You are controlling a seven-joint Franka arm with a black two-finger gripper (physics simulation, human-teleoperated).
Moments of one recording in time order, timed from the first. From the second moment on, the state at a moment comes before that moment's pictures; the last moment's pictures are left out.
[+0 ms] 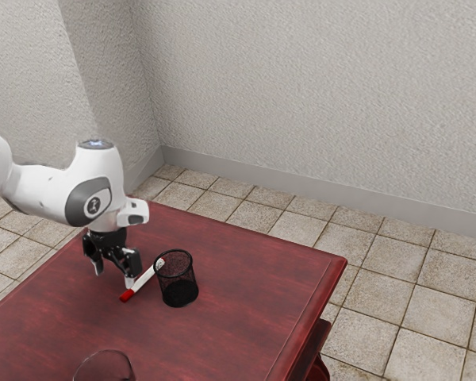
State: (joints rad) arm -0.10 0.13 0.23 -2.33 0.04 2.30 0.12
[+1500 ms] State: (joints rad) arm -0.10 -0.04 0.21 -1.97 0.14 1.98 0.09
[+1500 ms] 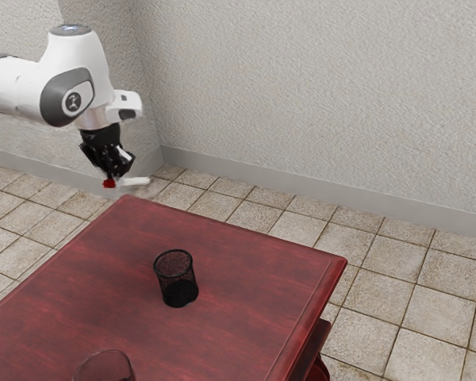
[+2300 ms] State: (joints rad) arm -0.10 0.26 -0.01 -1.63 0.23 1.35 0.15
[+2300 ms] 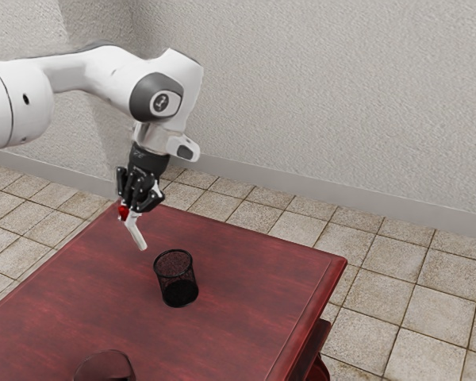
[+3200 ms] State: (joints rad) arm -0.11 0.34 -0.11 -1.59 0.21 1.34 0.12
